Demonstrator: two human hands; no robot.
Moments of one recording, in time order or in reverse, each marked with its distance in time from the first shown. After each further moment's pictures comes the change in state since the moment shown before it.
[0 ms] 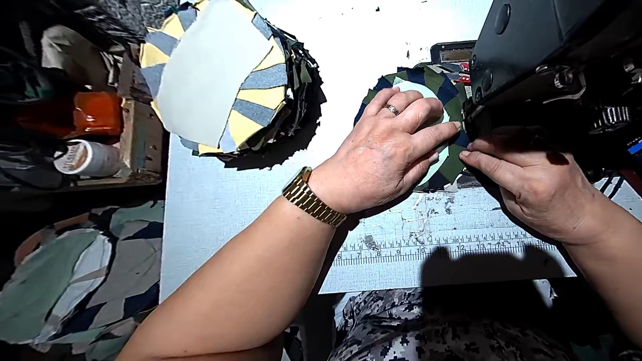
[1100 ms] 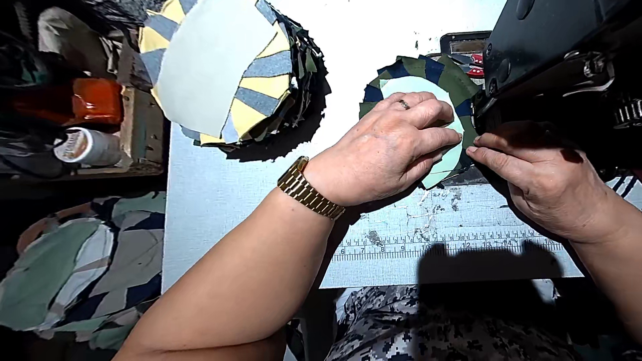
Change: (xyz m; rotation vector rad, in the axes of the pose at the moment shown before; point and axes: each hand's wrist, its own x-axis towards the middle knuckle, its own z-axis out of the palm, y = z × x) left_hand -0.001 -0.005 -0.007 -0.108 -0.087 0.052; right_hand 0.002 0.001 0.001 0.036 -0.044 0.012
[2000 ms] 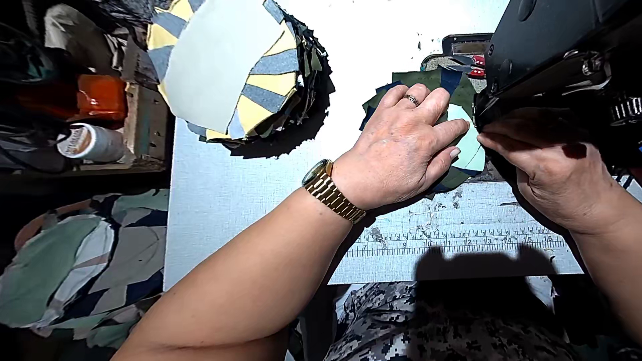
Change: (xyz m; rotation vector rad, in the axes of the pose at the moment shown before) left_hand 0.010 0.015 0.012 0.181 0.056 -0.136; right_hand 0.004 0.003 -0.005 -0.119 0.045 0.050
